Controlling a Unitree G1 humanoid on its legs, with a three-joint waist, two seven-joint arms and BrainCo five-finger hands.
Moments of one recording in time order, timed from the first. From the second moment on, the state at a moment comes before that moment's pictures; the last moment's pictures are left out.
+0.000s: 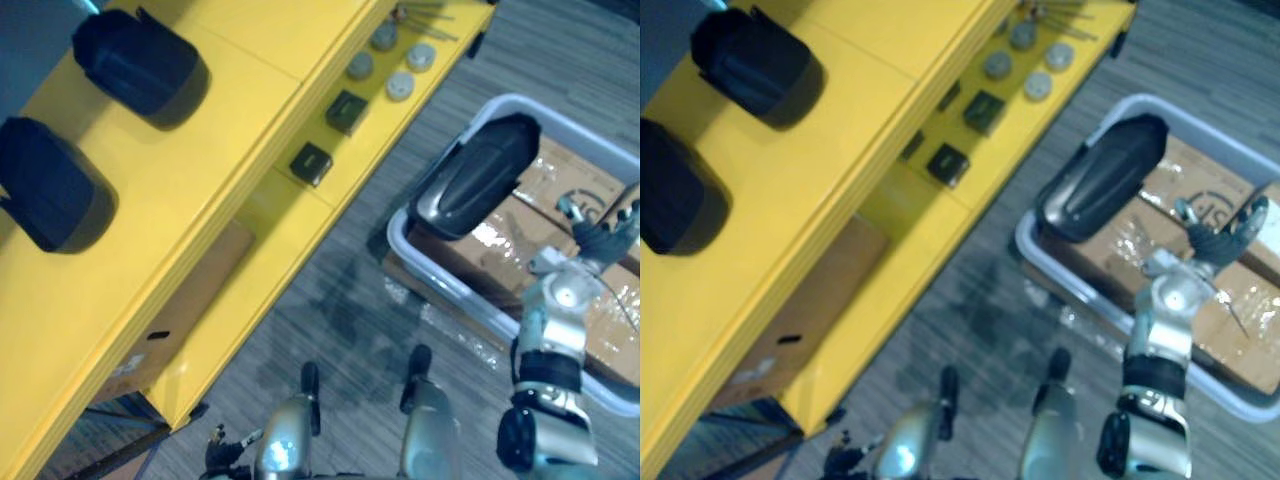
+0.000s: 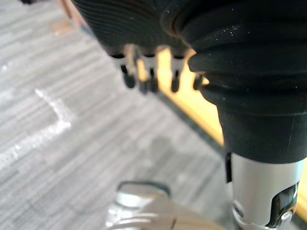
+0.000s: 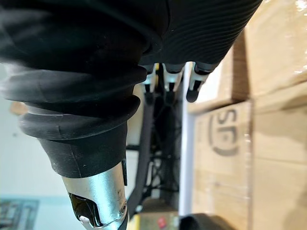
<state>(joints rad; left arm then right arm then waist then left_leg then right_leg) 0.16 0.03 0.08 0.95 -0.10 -0.16 0.24 -0.52 -0.29 -0.49 0.42 0.14 -0.11 -0.53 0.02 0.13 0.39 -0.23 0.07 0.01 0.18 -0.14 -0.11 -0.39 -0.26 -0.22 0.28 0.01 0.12</state>
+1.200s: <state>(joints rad) 0.08 0.08 -0.06 0.92 -0.12 -0.17 0.23 -1.28 -0.66 -0.38 1.33 0.26 0.01 -0.38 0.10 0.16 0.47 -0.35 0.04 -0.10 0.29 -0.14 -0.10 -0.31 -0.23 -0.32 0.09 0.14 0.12</state>
